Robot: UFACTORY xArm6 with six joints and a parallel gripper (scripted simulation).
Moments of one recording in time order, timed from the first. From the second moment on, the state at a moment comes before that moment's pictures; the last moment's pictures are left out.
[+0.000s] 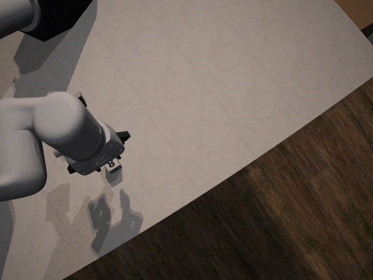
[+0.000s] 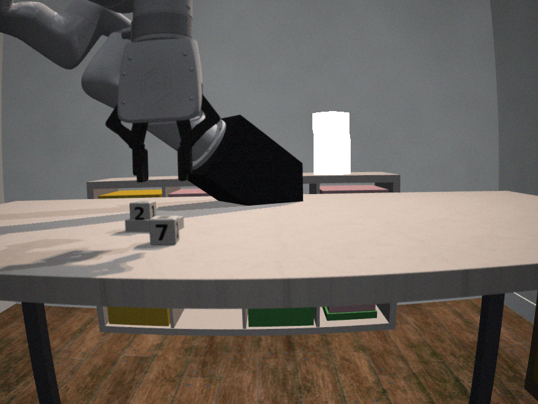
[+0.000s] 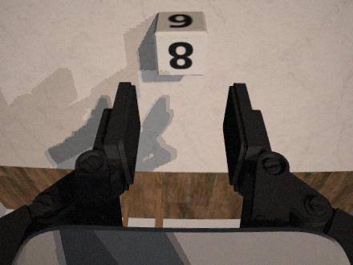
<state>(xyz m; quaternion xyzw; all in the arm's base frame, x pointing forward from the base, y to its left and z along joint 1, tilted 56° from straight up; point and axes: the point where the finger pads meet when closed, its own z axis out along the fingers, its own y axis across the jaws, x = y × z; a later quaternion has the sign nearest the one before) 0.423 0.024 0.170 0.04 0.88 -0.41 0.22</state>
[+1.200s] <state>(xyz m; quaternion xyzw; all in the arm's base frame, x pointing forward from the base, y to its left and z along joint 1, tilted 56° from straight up) 0.414 0.043 0.185 0.04 0.88 -0.41 0.22</state>
